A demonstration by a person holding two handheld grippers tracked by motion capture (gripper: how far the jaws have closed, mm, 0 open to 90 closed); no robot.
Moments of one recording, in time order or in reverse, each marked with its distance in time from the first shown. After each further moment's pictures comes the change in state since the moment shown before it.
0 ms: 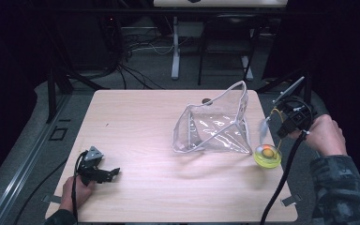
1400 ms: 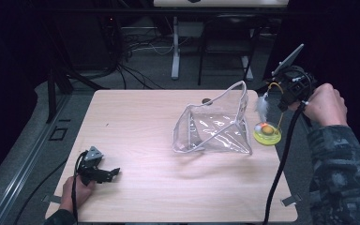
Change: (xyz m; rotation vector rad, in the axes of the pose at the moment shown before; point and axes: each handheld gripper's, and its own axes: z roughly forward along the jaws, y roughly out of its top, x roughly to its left) left arm 0.001 0.000 -0.001 0.010 -0.009 0.007; right arm -0.008 0.051 -0.049 -0.030 -0.122 -0.026
